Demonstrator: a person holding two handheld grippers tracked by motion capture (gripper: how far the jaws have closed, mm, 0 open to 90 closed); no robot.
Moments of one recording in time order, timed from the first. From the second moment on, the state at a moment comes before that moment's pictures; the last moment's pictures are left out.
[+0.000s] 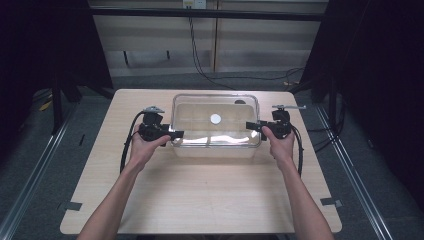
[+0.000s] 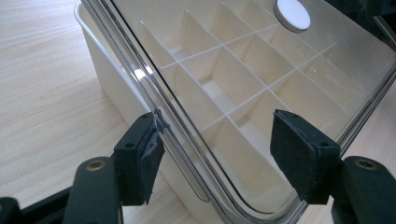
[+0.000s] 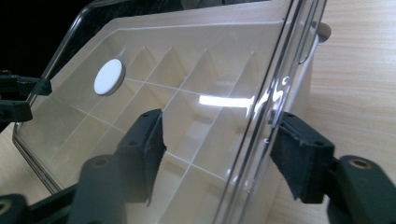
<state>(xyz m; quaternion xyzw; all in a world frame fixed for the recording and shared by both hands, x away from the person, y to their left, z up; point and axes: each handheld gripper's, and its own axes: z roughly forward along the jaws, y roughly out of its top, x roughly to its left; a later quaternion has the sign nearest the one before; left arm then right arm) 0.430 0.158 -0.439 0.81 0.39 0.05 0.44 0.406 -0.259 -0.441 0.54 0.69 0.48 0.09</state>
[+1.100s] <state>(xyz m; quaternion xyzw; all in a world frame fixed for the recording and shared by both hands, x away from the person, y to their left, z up) 0.413 0.171 -0.429 0.78 0.38 0.08 0.49 0.386 -0.266 -0.424 0.53 0.67 0.50 0.12</state>
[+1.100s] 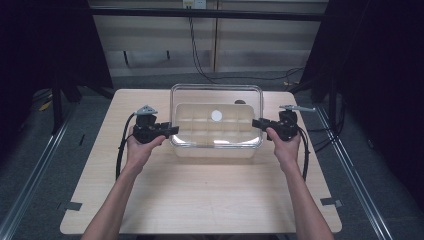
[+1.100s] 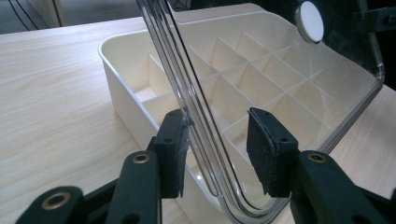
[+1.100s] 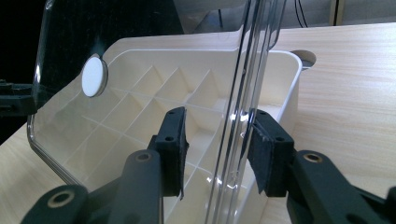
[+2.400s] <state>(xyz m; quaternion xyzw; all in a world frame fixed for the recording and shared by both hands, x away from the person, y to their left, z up) 0.395 0.184 -0.418 0.76 0.37 0.09 0.52 0.358 -0.269 -0.413 0.51 0.65 0.55 0.14</state>
